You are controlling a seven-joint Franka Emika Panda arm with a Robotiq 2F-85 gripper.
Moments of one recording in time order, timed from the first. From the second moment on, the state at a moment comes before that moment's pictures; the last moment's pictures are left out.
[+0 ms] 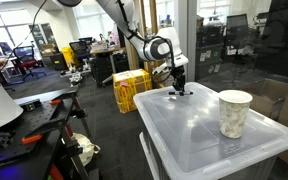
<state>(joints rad) 0.35 1.20 -0.24 -1.37 0.12 2.70 1.08</state>
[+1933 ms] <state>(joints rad) 0.88 1.11 -0.87 -1.78 -0.06 2.77 1.74</state>
